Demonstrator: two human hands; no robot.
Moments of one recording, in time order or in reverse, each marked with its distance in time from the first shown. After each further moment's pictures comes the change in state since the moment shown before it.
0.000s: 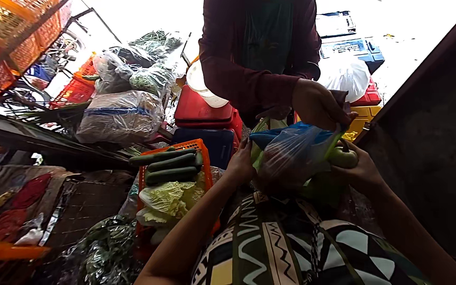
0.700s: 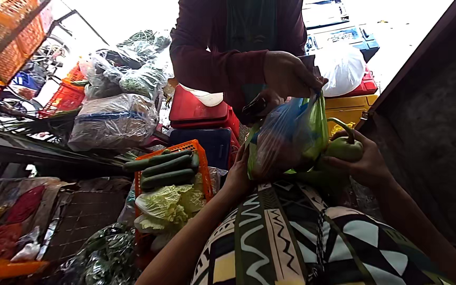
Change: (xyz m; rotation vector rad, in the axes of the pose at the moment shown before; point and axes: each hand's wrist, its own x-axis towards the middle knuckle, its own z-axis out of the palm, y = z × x) left_hand -0.010 -0.028 0.043 -0.128 0.079 0.139; right_hand 0.000 0.001 -0.005 -0.091 0.066 -0.052
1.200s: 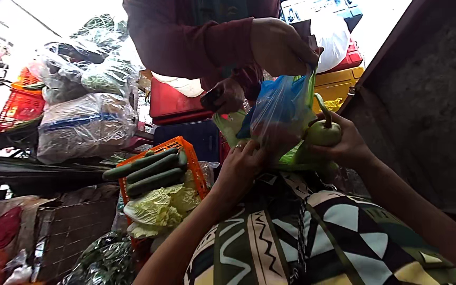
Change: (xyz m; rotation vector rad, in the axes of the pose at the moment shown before) left_hand -0.009 0.045 -0.009 0.403 0.226 0.643; right_hand 0.005 -0.009 0.012 0.040 -0.116 0.004
